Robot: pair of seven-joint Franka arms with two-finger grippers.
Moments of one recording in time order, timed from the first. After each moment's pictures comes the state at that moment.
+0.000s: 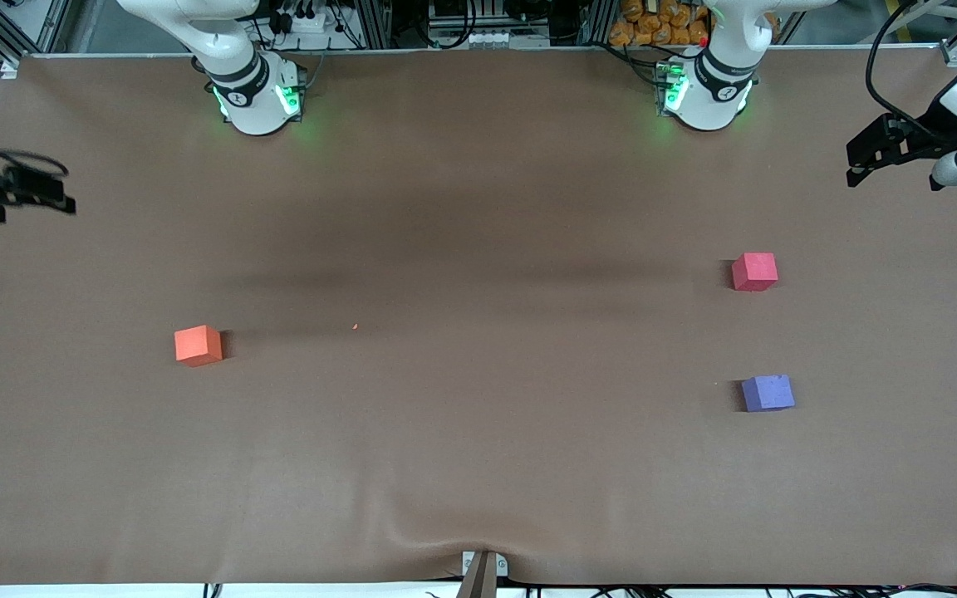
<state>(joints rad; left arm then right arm) 0.01 -0.10 -0.11 -1.60 0.04 1.51 0.00 -0.01 0.16 -0.07 -1.42 0.04 1.35 -0.18</state>
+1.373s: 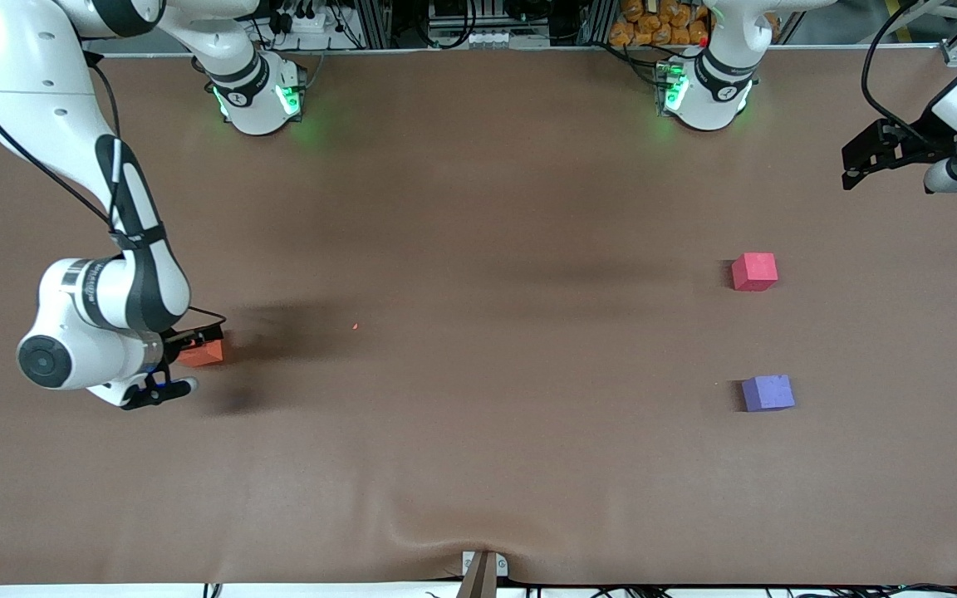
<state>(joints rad) 0.01 -0.09 -0.11 -1.61 0.04 1.51 0.00 0.04 0.64 -0.07 -1.64 0.04 1.95 -0.30</state>
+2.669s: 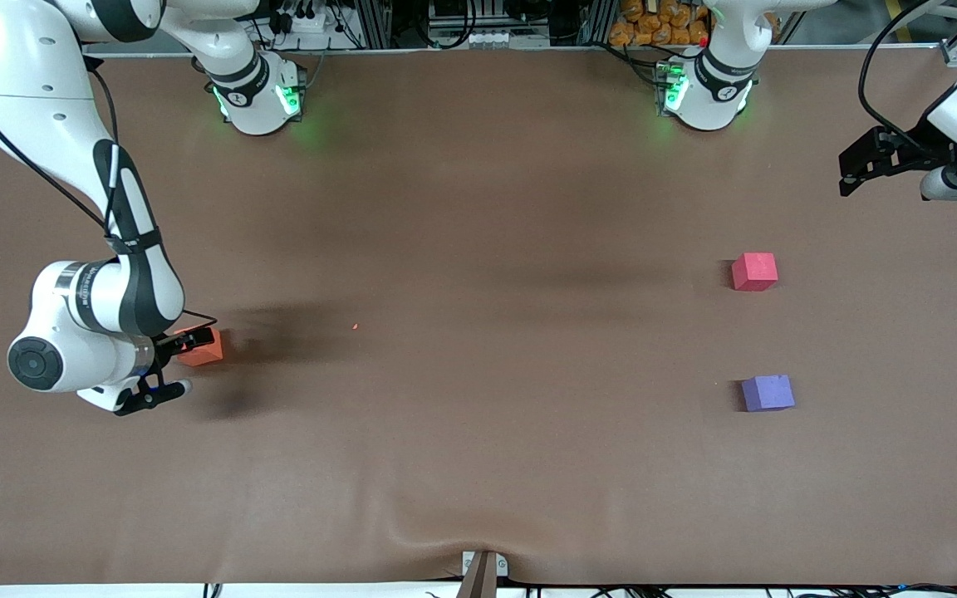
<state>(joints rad) 0.01 -0.08 -0.11 -1.61 0.04 1.53 0.00 0.04 0.64 -0.10 -1.63 0.03 1.96 -0.39</state>
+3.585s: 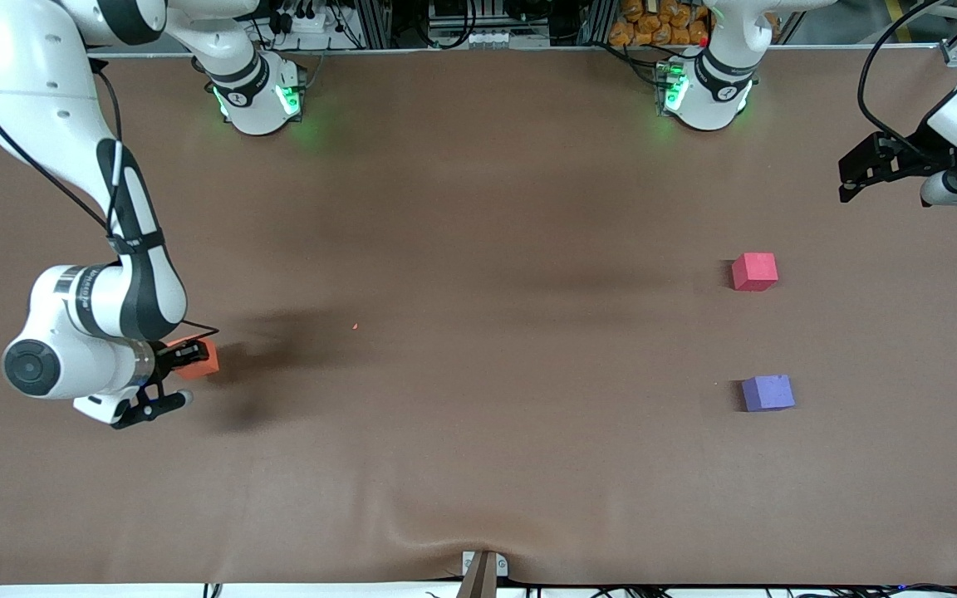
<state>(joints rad) 0.01 -0.08 -0.12 -1.61 0.04 1.55 0.00 0.08 0.63 -0.10 -1.51 0.06 1.93 -0.39</state>
